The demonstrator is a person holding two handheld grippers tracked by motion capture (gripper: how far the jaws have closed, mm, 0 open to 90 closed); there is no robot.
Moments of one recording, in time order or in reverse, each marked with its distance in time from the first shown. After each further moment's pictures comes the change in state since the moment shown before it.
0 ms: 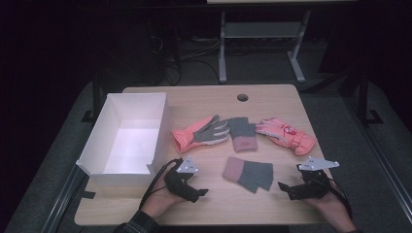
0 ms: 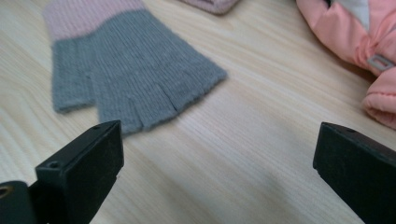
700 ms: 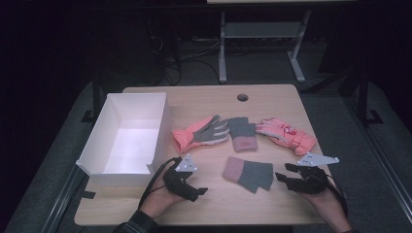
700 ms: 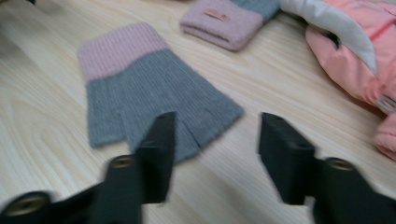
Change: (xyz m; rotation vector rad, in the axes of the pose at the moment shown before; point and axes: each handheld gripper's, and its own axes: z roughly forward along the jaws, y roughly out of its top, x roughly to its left) left arm -0.001 0.004 -0.005 0.012 0.004 0.017; right arm 0.011 0.021 -0.005 -0.049 0.034 0.014
